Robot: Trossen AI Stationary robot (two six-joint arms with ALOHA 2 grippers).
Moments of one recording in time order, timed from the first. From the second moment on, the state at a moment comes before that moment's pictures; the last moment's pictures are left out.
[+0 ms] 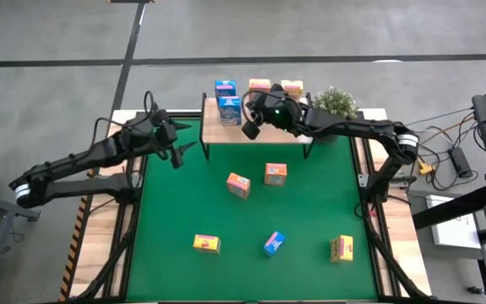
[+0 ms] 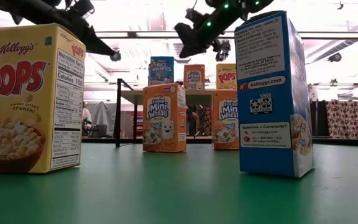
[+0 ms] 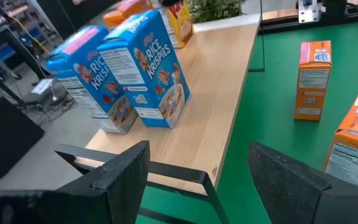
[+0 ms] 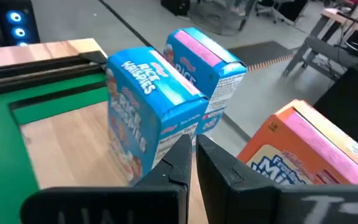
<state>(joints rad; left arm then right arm) 0.45 0.73 0.64 -0.25 -0.07 0.32 -0.35 1.68 1.44 -0.13 0.34 -0.09</state>
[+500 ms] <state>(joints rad) 0.45 0.71 0.64 -0.24 -0.07 0.35 -0.36 1.75 1.49 -0.14 0.34 -0.09</state>
